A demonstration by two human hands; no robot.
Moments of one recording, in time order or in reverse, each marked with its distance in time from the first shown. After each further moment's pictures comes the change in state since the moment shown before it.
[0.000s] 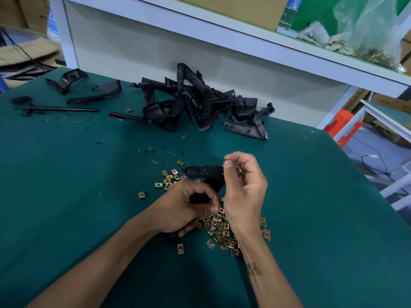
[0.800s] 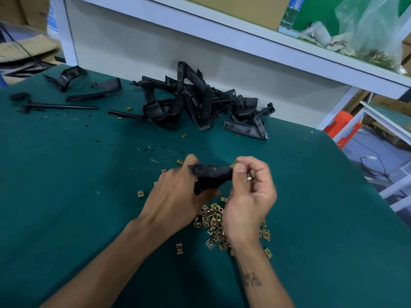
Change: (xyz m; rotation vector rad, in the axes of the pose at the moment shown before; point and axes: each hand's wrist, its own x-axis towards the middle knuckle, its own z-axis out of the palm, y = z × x) left_hand -0.001 0.028 0.008 0.858 0.543 0.094; right_hand -0.011 -0.009 0.007 0.301 0.239 0.067
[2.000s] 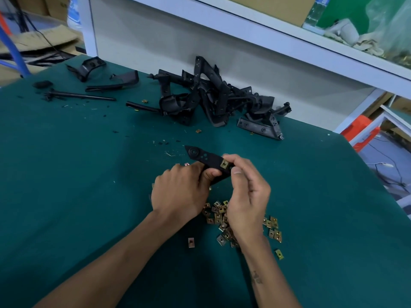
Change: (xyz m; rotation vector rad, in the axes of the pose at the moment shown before) left_hand -0.004 -0.017 0.016 0.299 0.175 -0.153; right_hand -0.002 0.014 -0.003 -0.346 -0.350 -0.115
